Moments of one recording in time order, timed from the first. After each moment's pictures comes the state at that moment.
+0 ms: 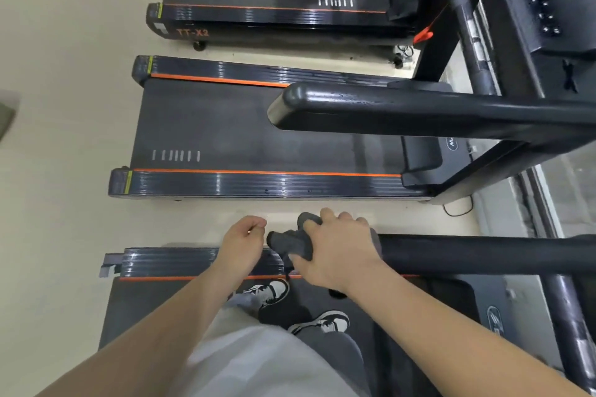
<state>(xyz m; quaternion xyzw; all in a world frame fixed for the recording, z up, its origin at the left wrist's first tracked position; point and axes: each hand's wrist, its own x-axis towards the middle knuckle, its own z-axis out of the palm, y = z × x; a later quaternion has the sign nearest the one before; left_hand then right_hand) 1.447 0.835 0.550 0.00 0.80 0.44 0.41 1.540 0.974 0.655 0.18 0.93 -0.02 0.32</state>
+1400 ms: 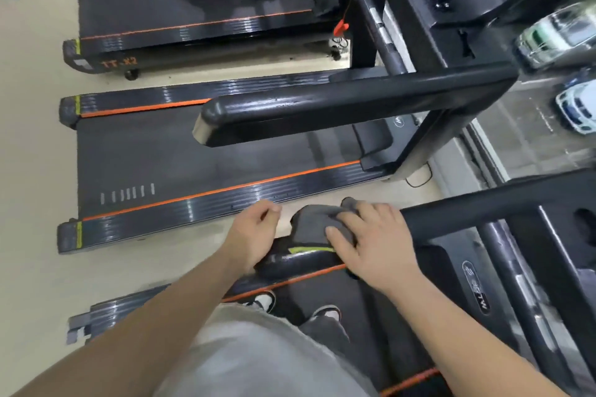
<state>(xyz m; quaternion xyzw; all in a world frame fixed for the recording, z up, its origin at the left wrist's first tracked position) 1.469 0.938 0.598 0.20 0.78 0.42 0.43 1.665 1.066 0.641 0.32 0.95 -0.01 0.00</state>
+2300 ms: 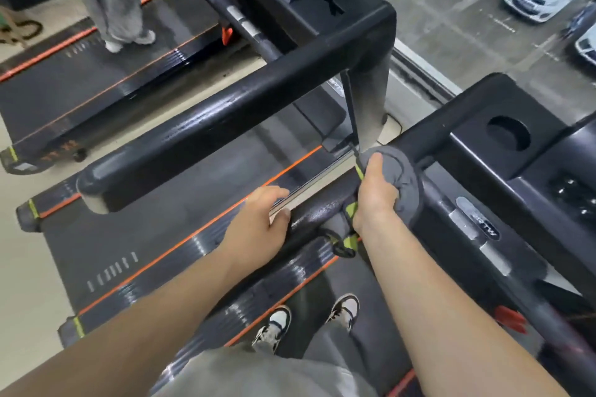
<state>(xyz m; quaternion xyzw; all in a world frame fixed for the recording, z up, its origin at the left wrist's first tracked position) 1.568 1.056 0.640 0.58 0.70 0.29 0.30 1.737 1.180 0.647 0.78 0.12 -0.52 -0.34</state>
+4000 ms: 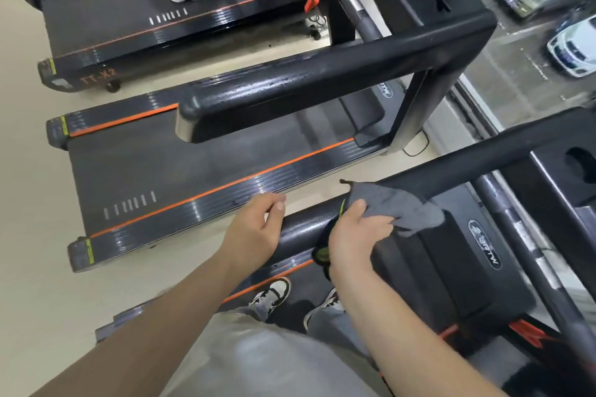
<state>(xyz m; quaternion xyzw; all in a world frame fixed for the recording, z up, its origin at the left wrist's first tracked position) 1.484 0.915 0.612 0.37 0.76 0.40 0.36 1.622 1.009 0.601 0.78 0.40 -0.37 -0.30</state>
